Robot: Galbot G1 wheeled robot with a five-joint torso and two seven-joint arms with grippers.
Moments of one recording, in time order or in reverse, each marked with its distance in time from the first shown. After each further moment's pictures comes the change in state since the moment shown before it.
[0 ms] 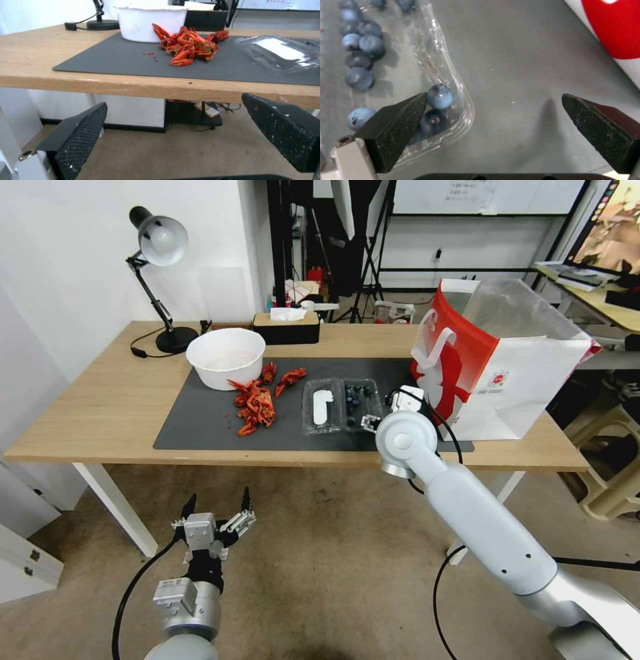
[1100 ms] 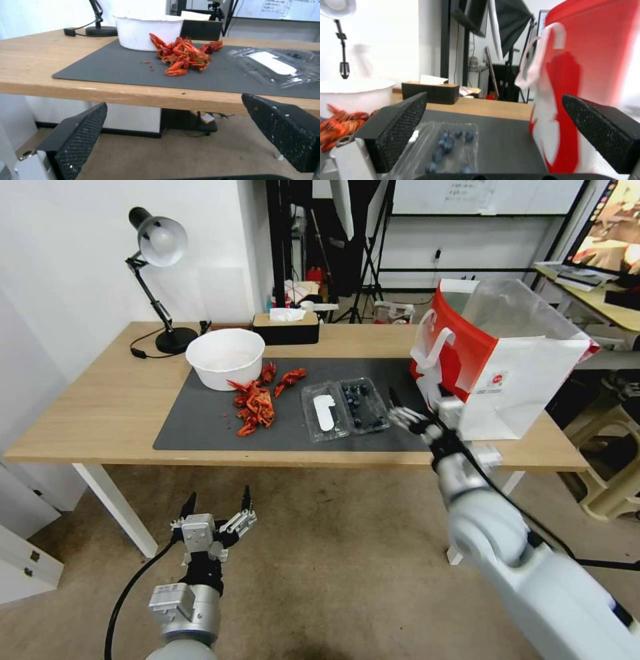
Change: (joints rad) left arm 0.017 -0.003 0.005 -0.023 0.008 -0.020 0.005; right arm -0.374 -0.238 0.191 0.252 -0.732 0.398 -0.800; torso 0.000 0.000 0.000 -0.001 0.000
